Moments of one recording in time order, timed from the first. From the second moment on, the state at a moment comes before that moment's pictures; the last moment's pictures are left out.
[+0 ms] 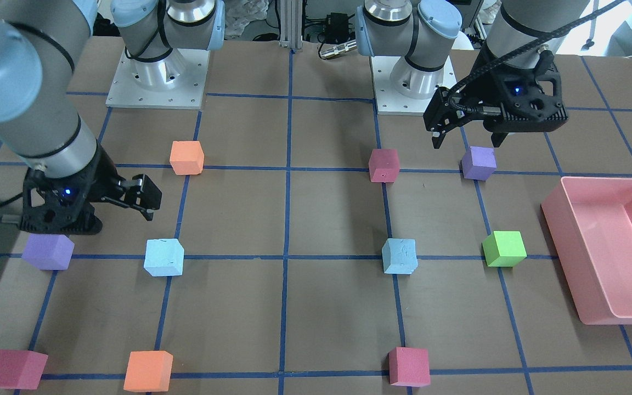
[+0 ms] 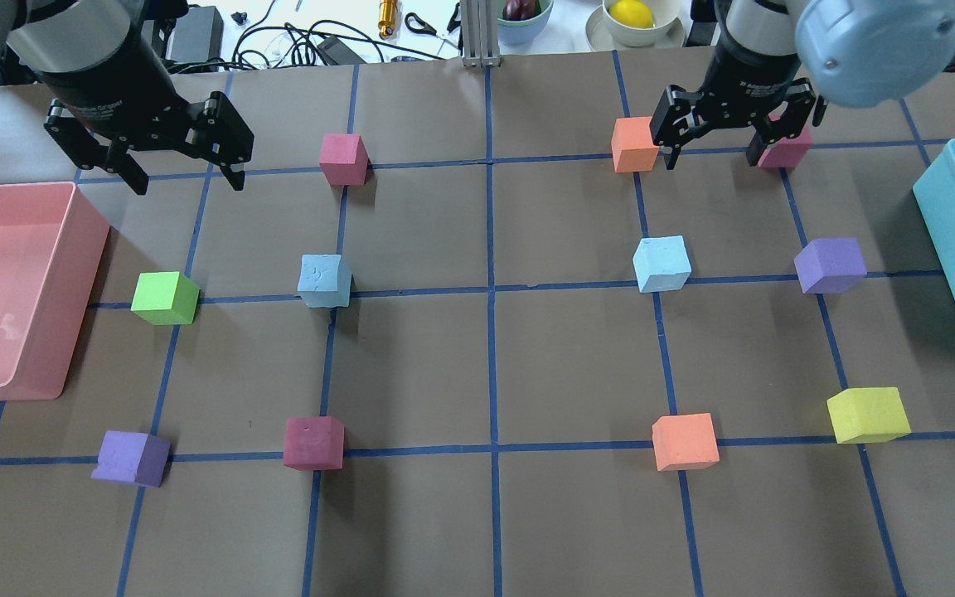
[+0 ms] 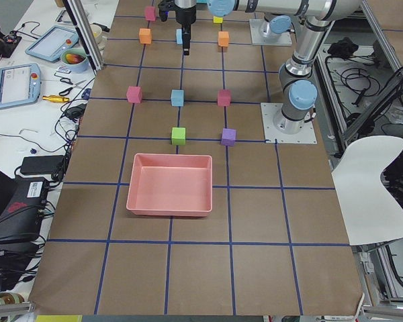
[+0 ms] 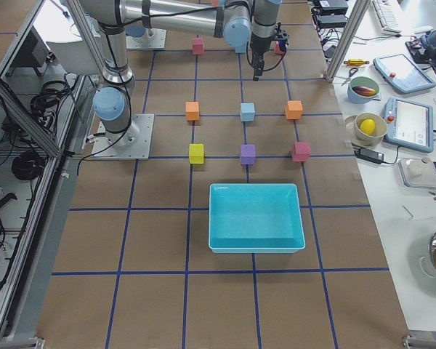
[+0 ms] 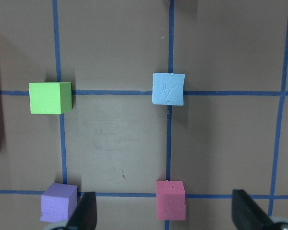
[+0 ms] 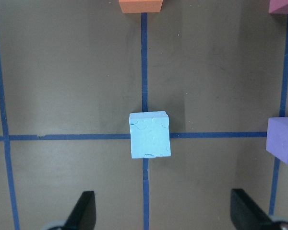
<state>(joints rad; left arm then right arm) -1.53 -1.59 -1.50 -1.61 1.61 0.02 1.54 -1.32 1.52 -1.77 -1.57 -0.03</state>
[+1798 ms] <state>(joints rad) -1.58 -1.91 -1.74 -1.08 1.59 0.01 1.56 -1.13 1.71 -2.04 -1.56 -0.02</state>
